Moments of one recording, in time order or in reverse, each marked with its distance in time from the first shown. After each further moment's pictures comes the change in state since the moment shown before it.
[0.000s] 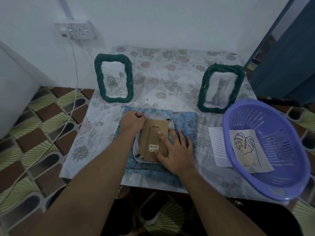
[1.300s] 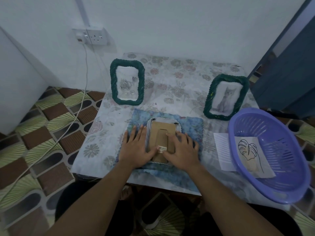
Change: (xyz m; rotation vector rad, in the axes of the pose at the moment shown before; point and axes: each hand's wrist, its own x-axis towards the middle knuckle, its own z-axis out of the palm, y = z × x) left_hand -0.074 -0.071 -0.014 0.618 -0.150 0.447; right_hand 0.010 -0.014 -0.022 0.048 -0.131 0.102
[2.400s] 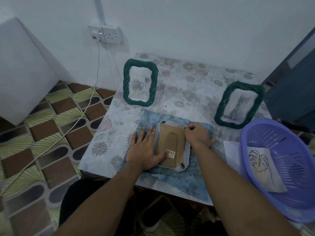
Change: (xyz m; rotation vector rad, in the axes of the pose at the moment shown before) left_hand 0.000 -0.001 -0.001 0.010 0.009 -0.004; right_hand 0.074 -0.017 -0.037 0.328 0.183 0.545
